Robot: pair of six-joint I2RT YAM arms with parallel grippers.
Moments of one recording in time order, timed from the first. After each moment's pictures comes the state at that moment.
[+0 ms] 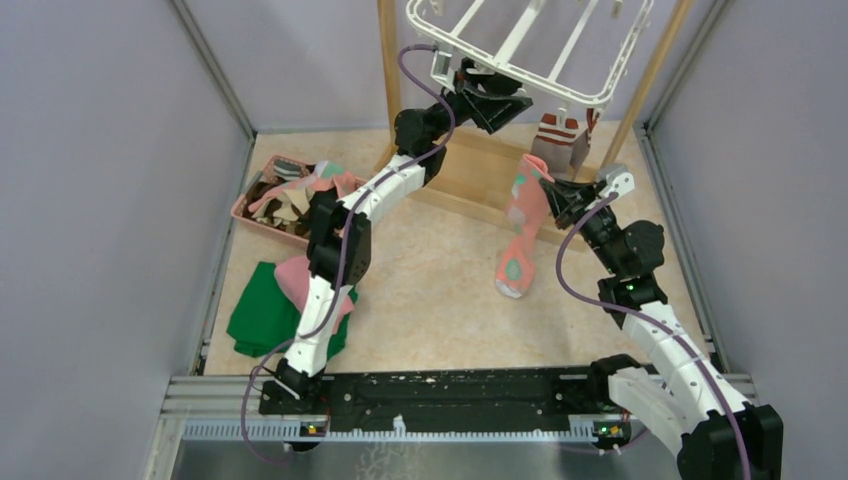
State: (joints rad) left arm -0.57 2.35 2.13 1.17 0.70 -1.00; right arm 0.22 0.84 0.55 0.58 -0.33 0.08
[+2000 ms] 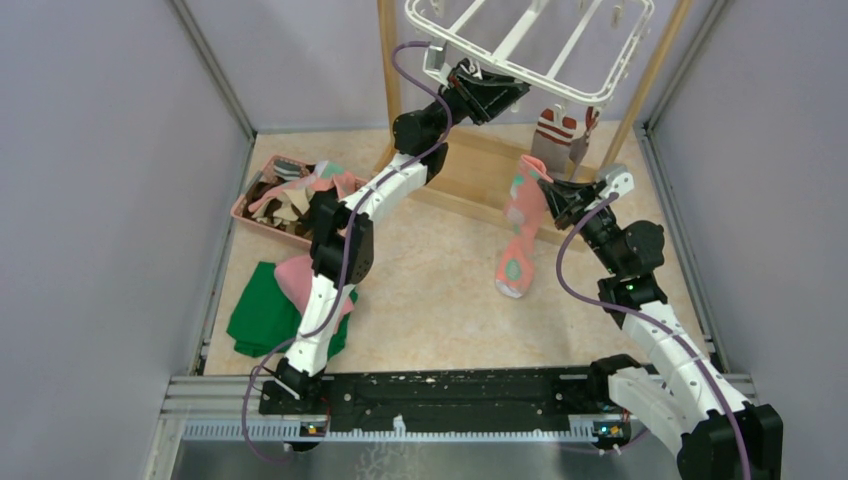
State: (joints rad) left arm -0.57 2.38 2.19 1.27 0.66 -1.20; right arm 0.22 0.85 0.55 0.59 -0.34 0.09
